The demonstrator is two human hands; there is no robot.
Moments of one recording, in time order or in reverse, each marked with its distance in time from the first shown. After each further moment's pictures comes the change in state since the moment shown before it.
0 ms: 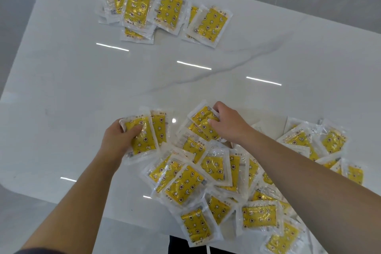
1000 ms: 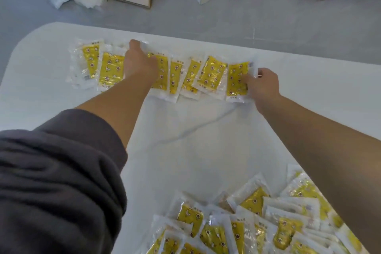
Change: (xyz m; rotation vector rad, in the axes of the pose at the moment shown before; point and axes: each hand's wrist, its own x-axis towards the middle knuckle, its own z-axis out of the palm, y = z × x) left_hand 0.140 0.267 0.144 0.552 0.260 0.490; right_hand 0.137 0.011 -0.170 0.589 0.726 0.332
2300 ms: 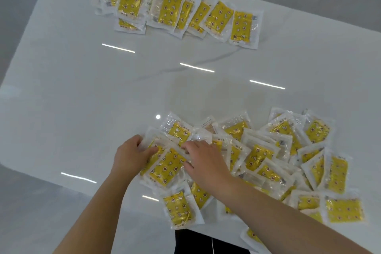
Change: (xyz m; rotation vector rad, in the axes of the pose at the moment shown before) left_hand -0.332 -0.213 -0.011 0.137 -0.348 -0.284; right_hand -0.296 0.168 -0.038 -0.767 -0.813 -0.708
